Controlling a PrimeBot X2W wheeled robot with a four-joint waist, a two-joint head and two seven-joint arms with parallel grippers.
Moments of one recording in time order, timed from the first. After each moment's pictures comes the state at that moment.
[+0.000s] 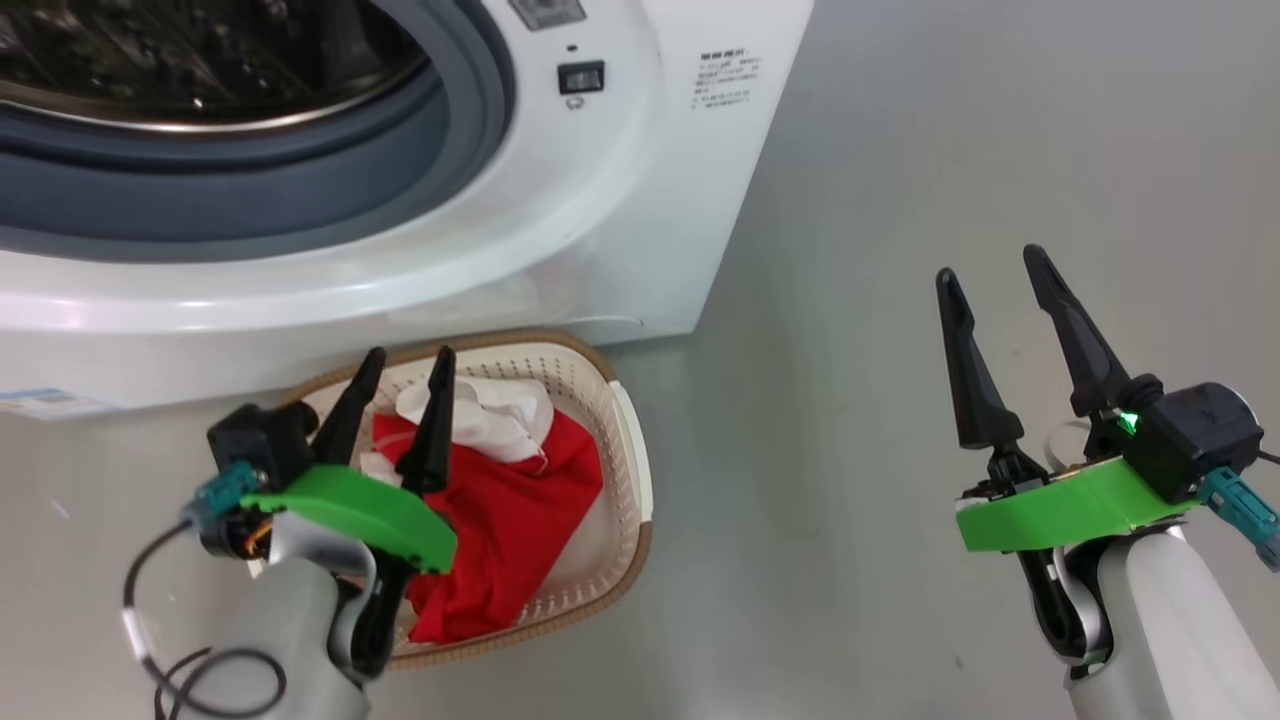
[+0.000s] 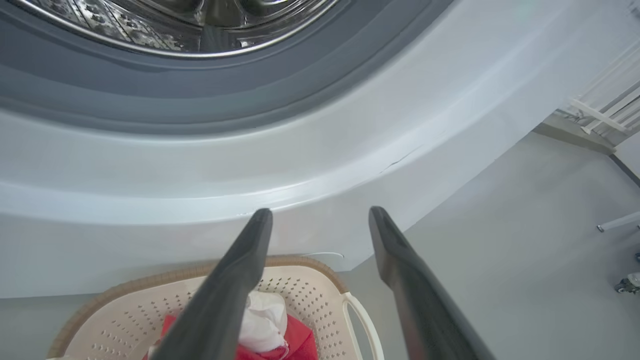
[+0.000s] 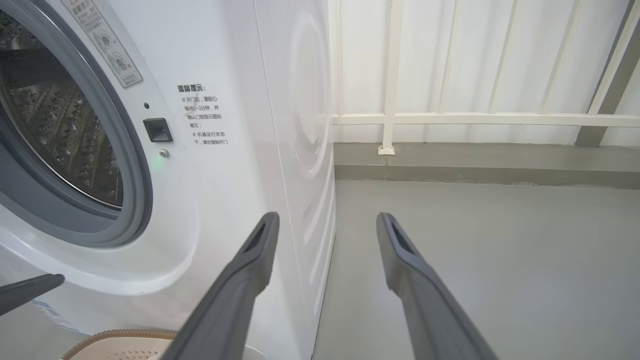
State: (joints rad) left arm -0.57 0.08 -0.23 0.69 -0.53 -0.12 -0.25; right arm -0.28 -0.05 0.03 0.12 0.23 0.12 -0.26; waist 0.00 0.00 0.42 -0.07
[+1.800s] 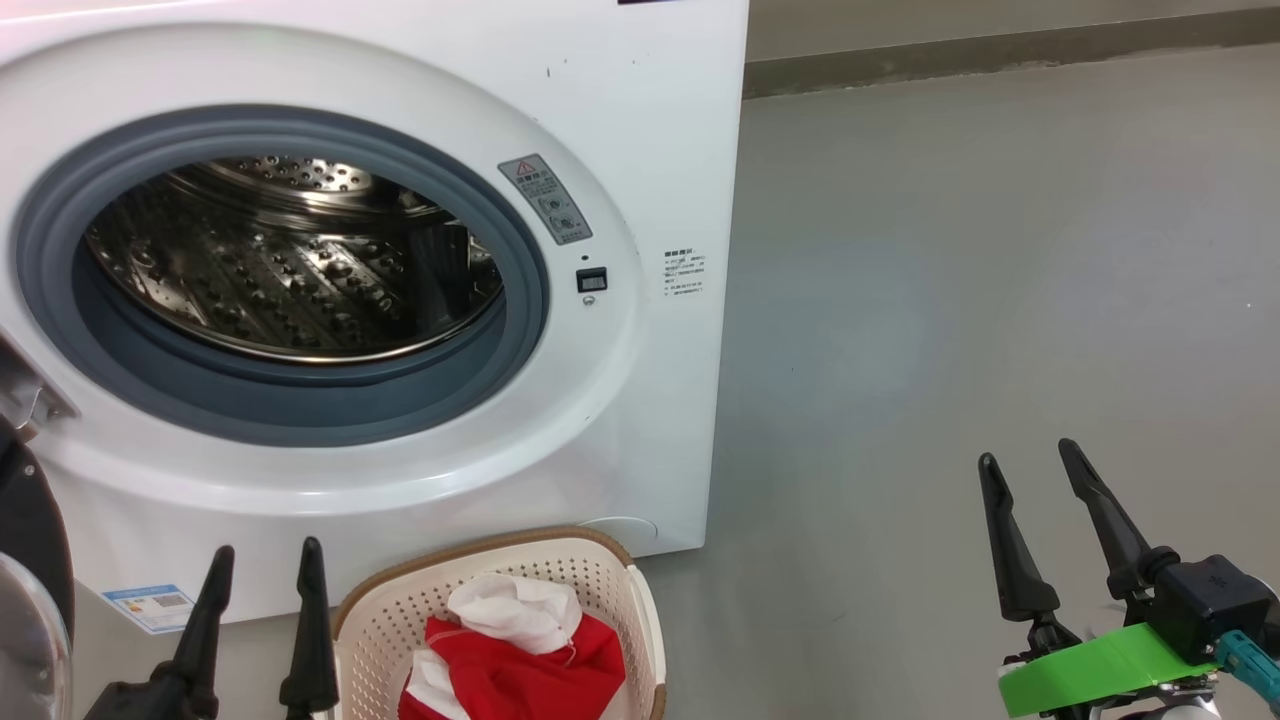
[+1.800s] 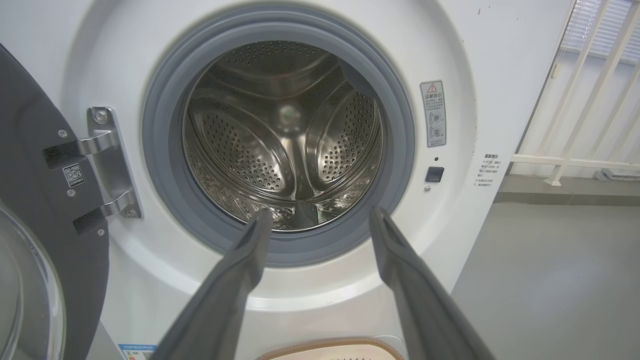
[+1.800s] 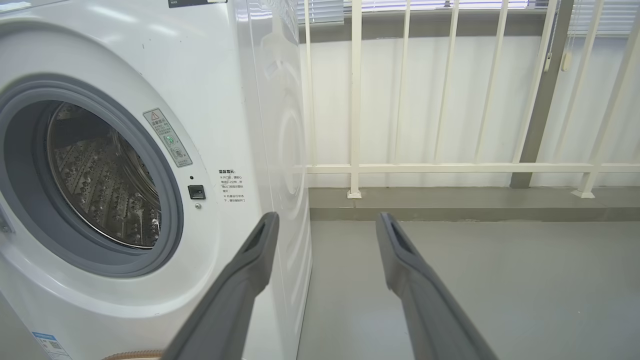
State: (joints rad) left arm 0.04 0.11 0.01 0.06 -0.28 0.04 -0.23; right arm 0.02 -0.04 -0.04 0.09 0.21 0.12 -0.26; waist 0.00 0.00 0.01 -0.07
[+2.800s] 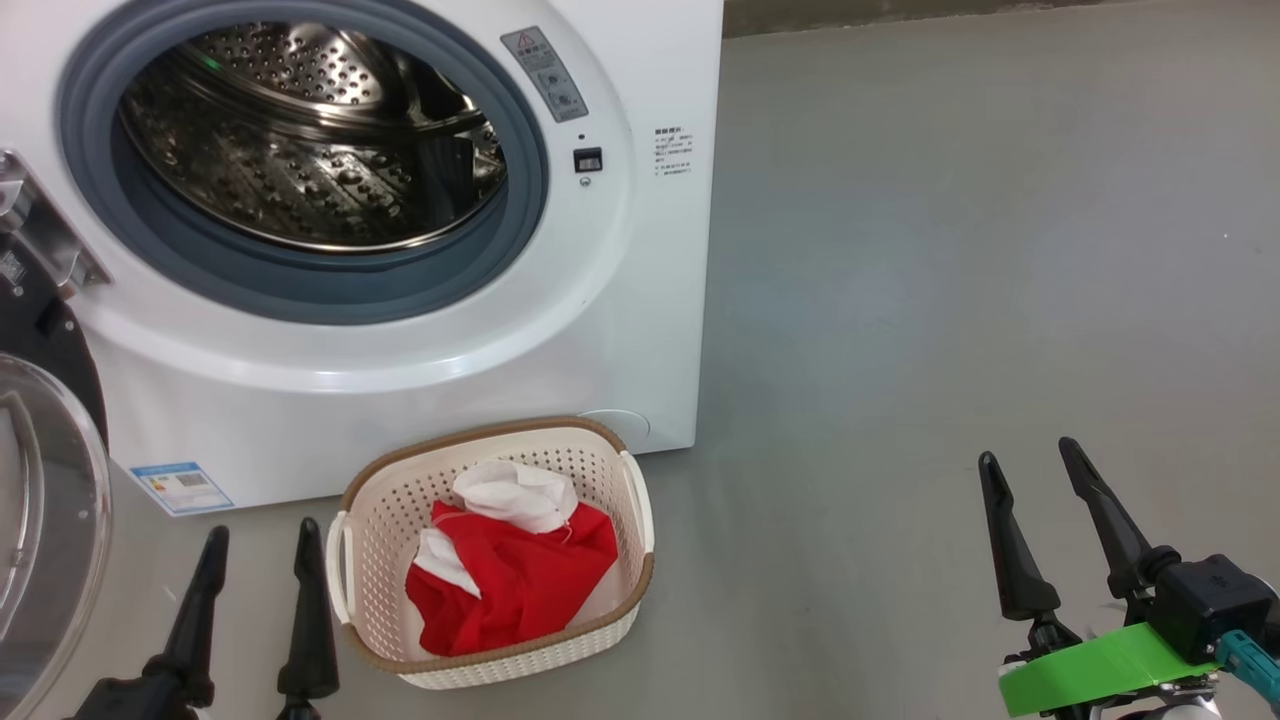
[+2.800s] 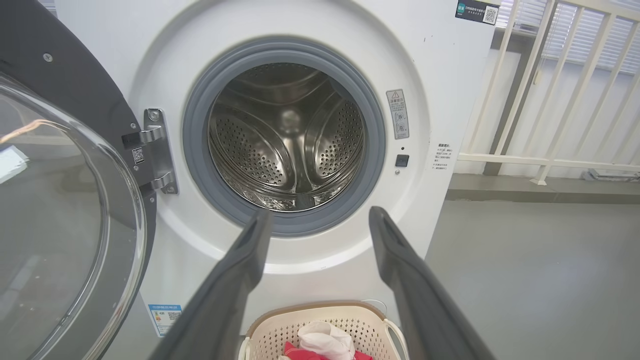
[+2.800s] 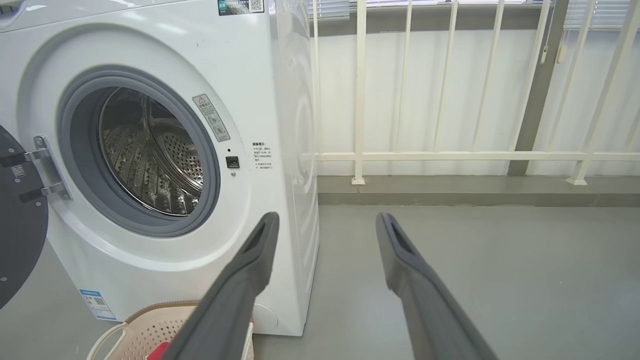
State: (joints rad) left arm 0.04 0.13 -0.01 -0.01 -0.28 0.06 -0.23; right arm 0.02 -0.04 -0.04 0.09 0.21 0.12 -0.26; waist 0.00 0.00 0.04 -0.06
